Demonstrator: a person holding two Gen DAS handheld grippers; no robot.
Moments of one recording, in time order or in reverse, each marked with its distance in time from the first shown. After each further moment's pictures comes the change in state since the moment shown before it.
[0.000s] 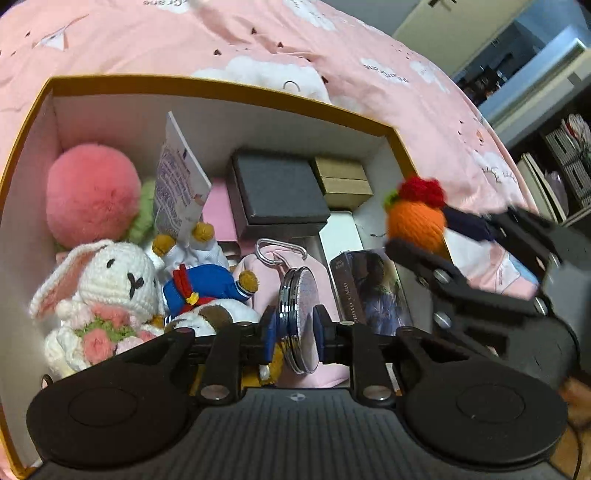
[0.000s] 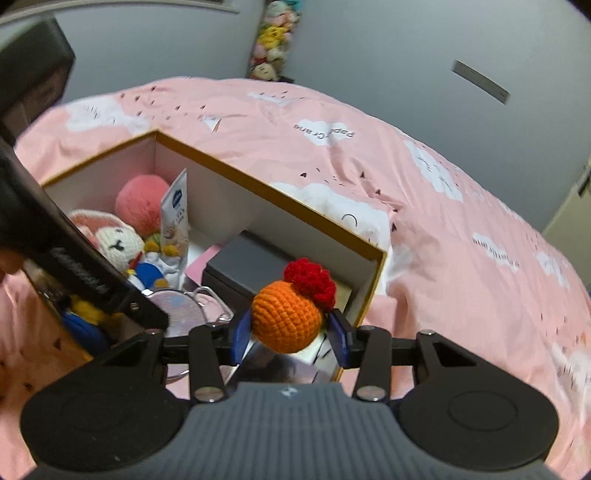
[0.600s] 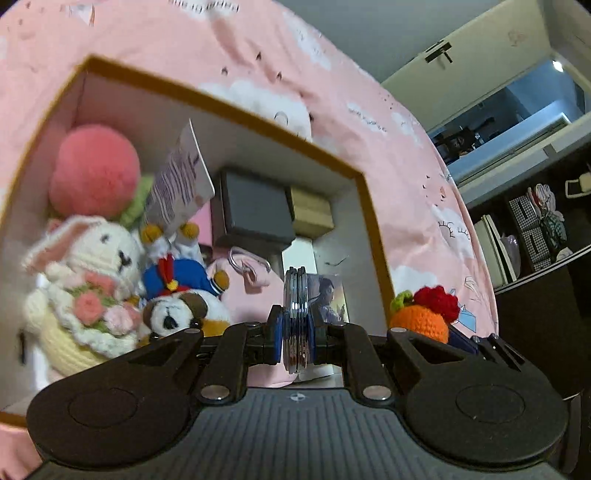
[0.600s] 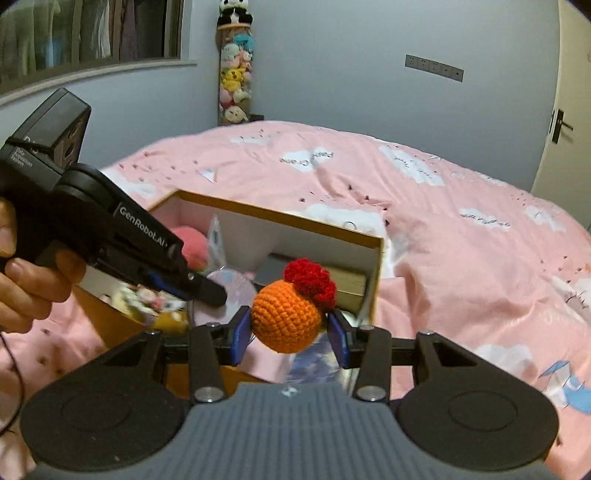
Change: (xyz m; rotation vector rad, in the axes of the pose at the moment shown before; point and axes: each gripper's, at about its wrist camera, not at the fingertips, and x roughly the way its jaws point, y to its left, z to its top) left arm -0.021 0.019 -0.009 -0.189 -0.091 -0.197; right arm -0.069 0.021 -0.022 0.263 -0.106 0.005
